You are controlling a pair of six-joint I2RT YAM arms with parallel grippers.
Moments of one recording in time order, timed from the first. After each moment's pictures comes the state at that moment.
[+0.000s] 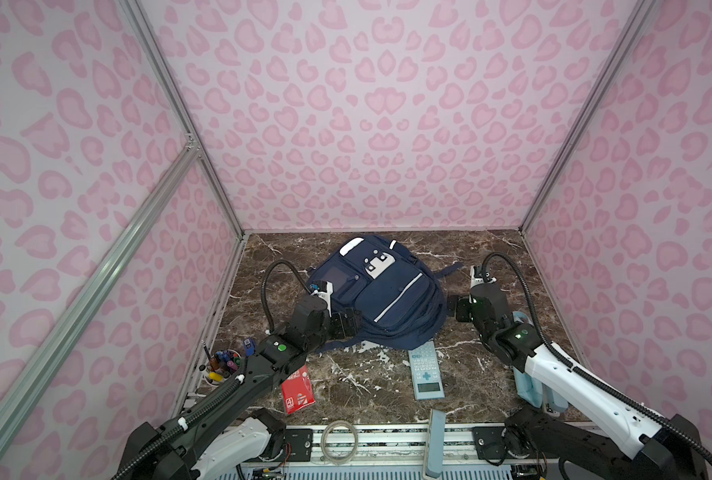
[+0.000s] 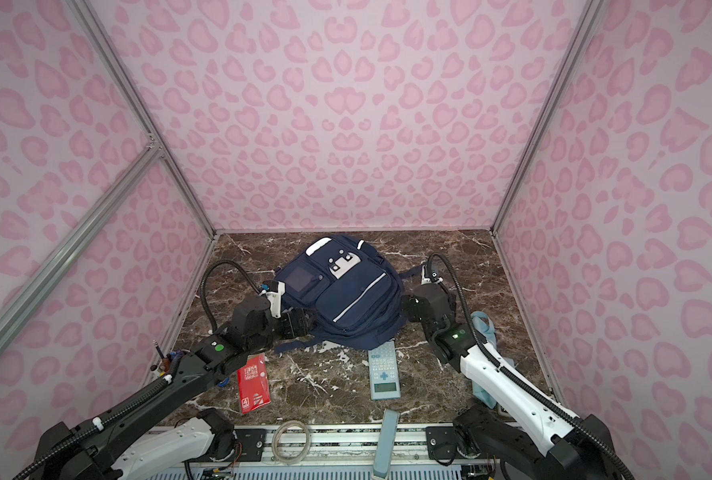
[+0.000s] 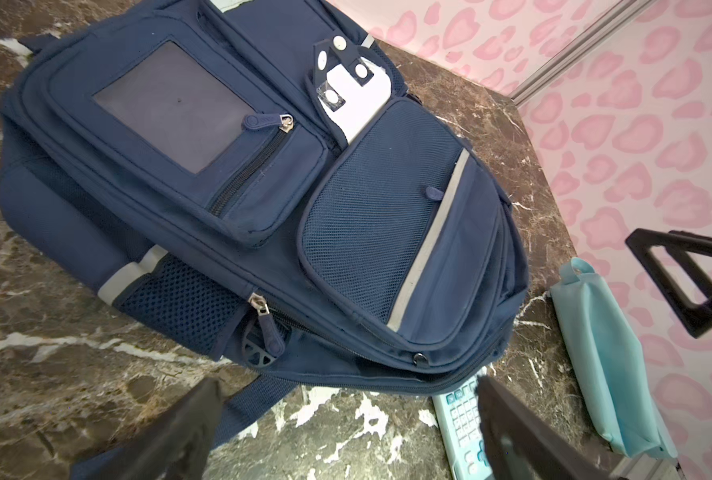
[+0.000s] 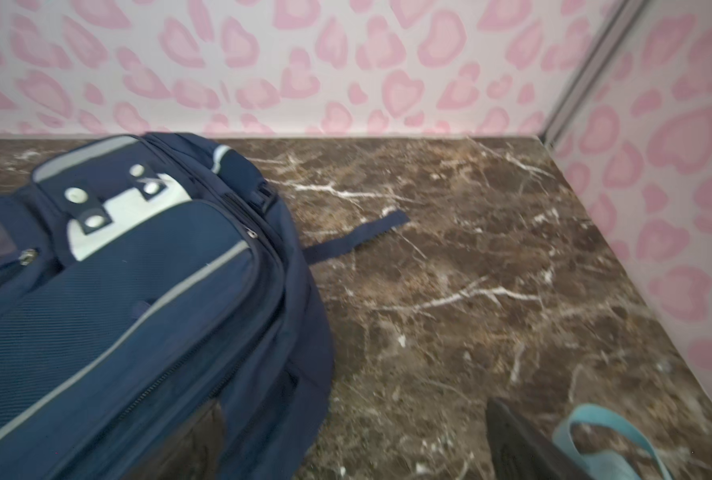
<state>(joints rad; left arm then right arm) -0.61 1.00 0.65 -0.24 0.02 -0.62 0.48 1.05 0.74 -0.36 0.47 0.36</state>
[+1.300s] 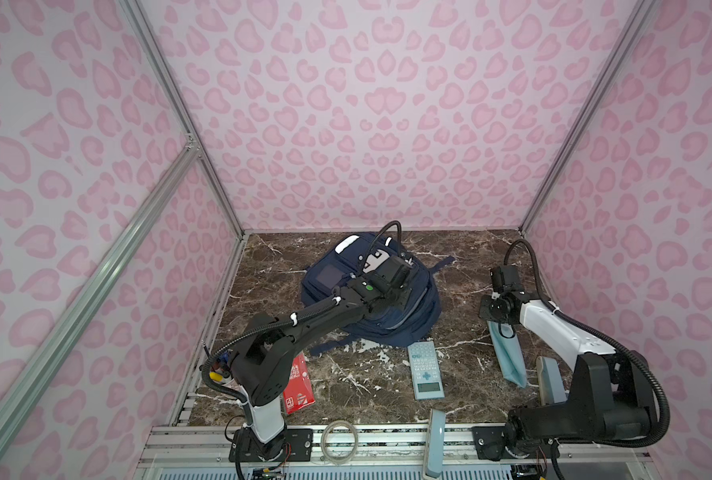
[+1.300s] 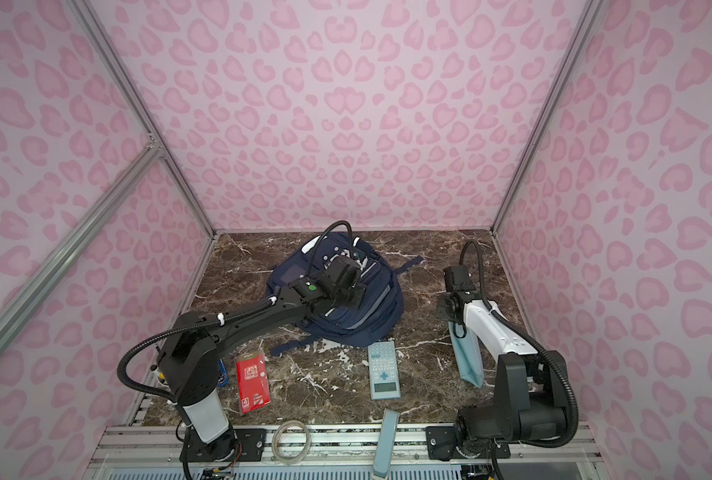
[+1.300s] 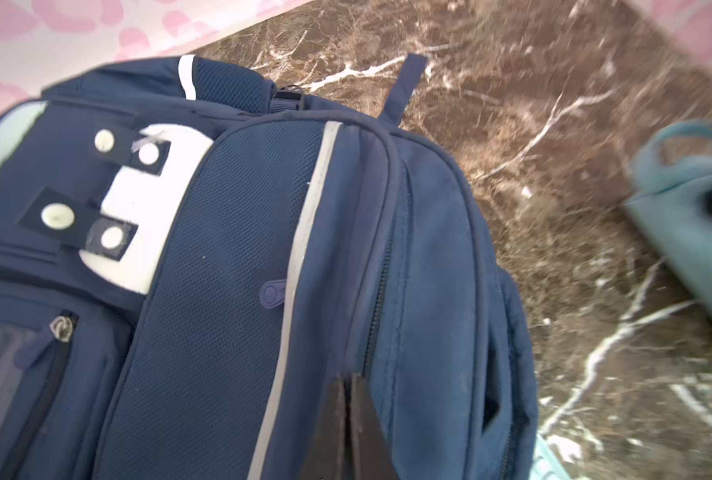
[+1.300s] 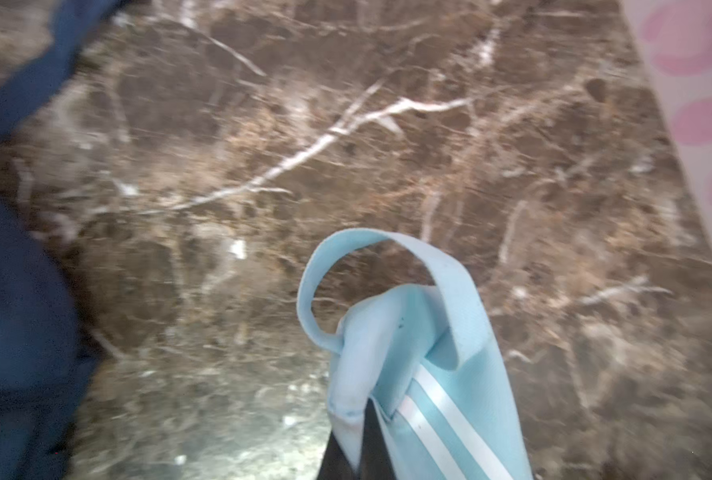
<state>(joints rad) -0.80 1.77 1.39 -0.41 -0.15 -0.27 0.08 1.45 0.91 -0.56 0.14 0.34</state>
